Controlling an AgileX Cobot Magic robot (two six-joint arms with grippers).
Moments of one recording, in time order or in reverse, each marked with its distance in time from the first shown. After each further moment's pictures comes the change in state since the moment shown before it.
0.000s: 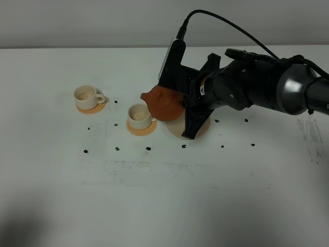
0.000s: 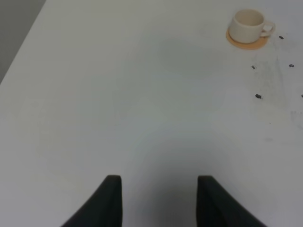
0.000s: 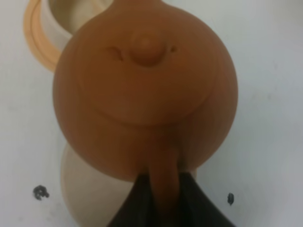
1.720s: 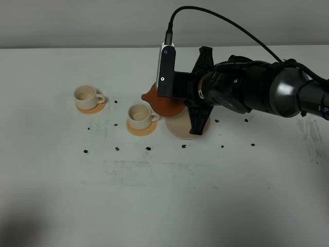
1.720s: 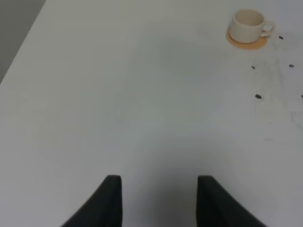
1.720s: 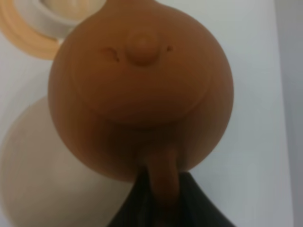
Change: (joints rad) left arm 0.000 0.000 0.000 0.000 0.000 -0.001; right arm 0.010 0.026 0.000 -0.310 -0.069 0.053
